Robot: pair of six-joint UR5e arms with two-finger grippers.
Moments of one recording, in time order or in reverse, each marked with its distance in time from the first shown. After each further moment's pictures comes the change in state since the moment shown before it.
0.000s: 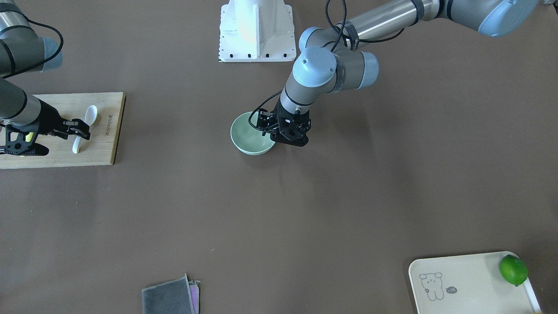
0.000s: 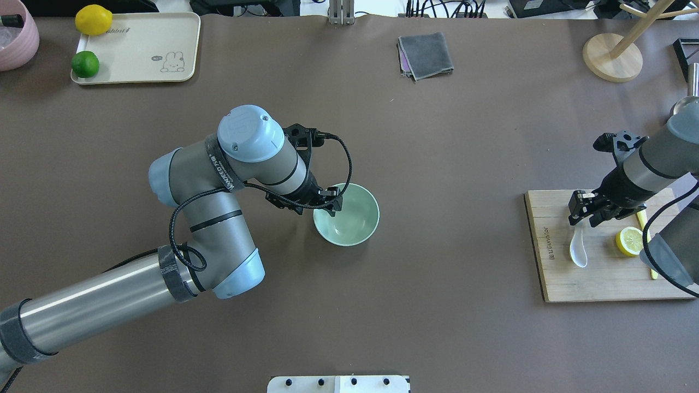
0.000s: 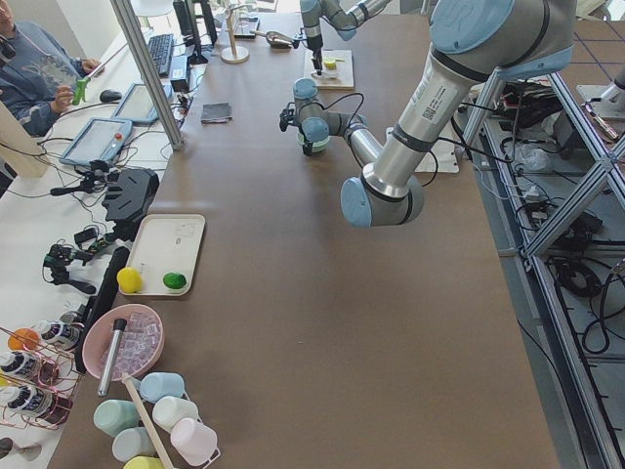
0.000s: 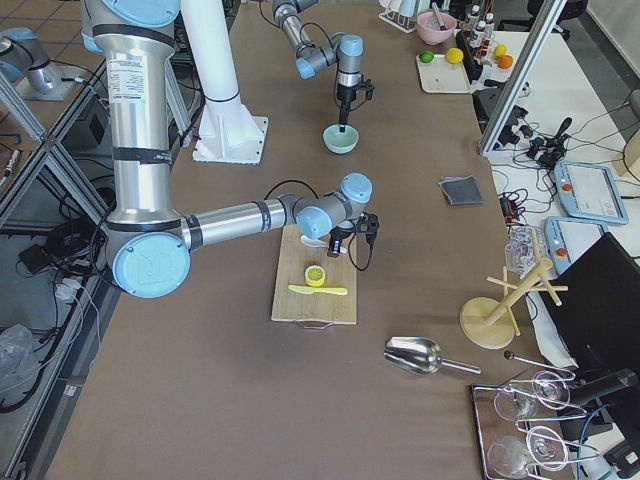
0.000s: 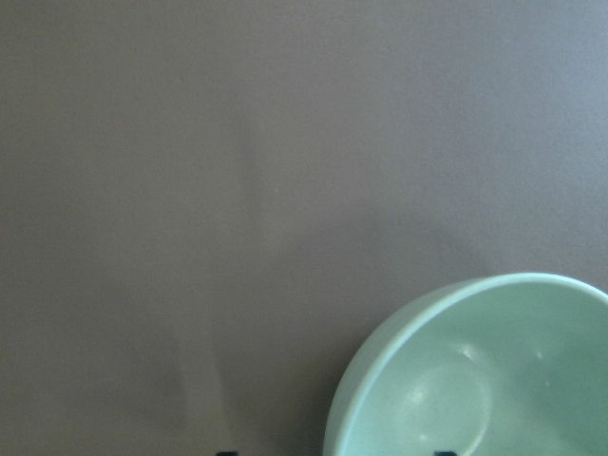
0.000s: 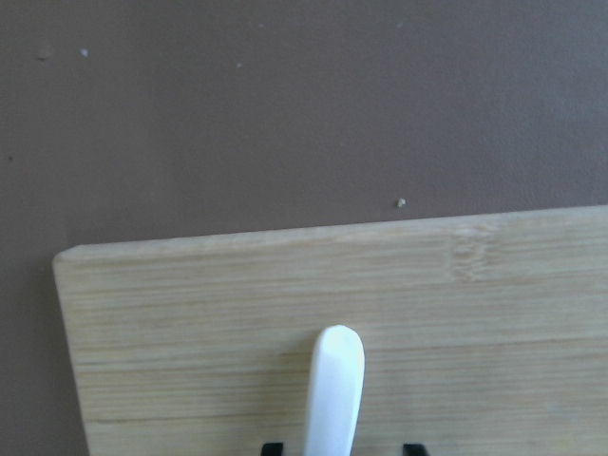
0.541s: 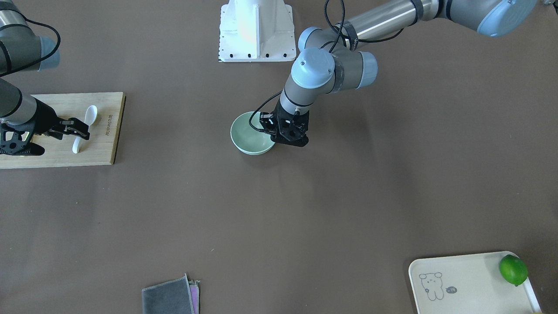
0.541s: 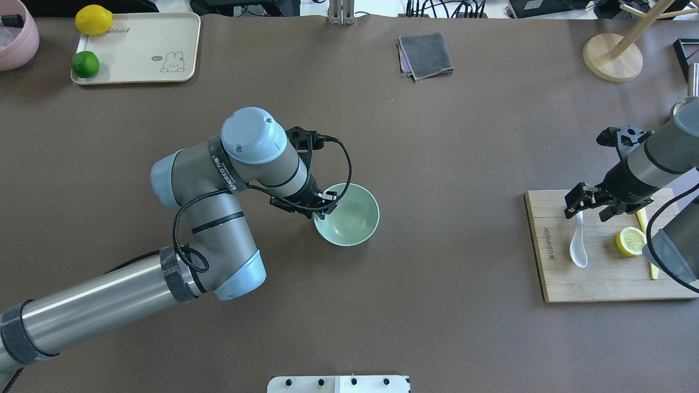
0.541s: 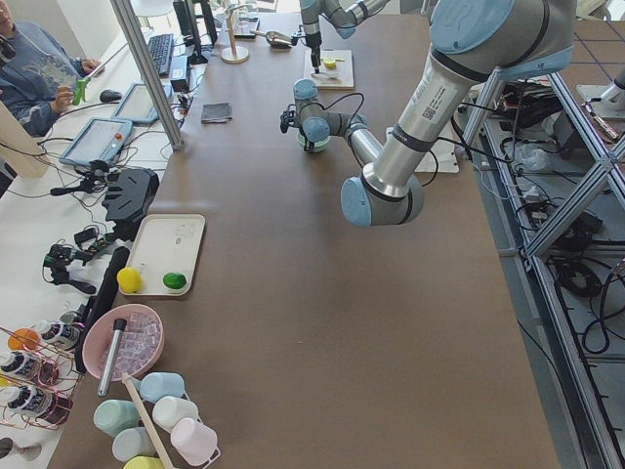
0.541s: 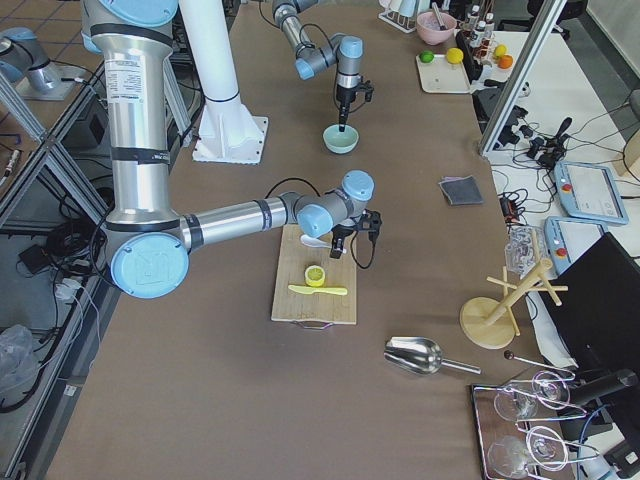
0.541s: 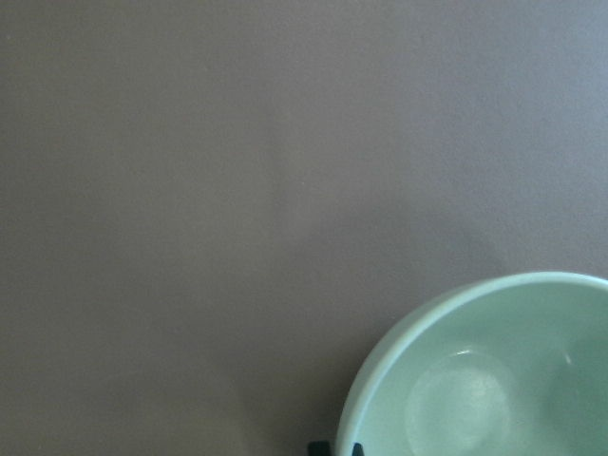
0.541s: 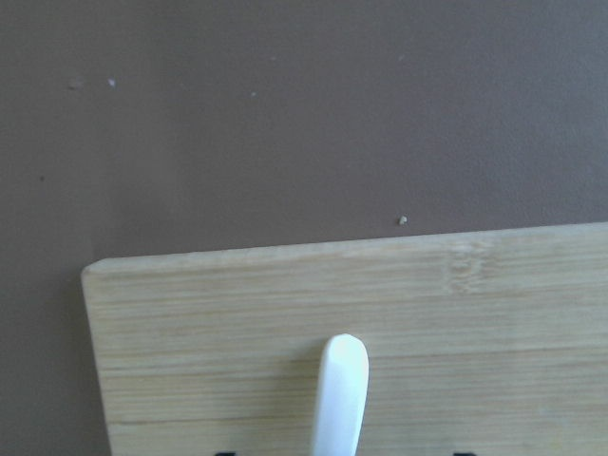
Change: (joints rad) left arm 0.006 -0.003 0.005 0.016 0.000 -0.003; right arm 0.014 0.003 0.009 0.000 0.003 0.000
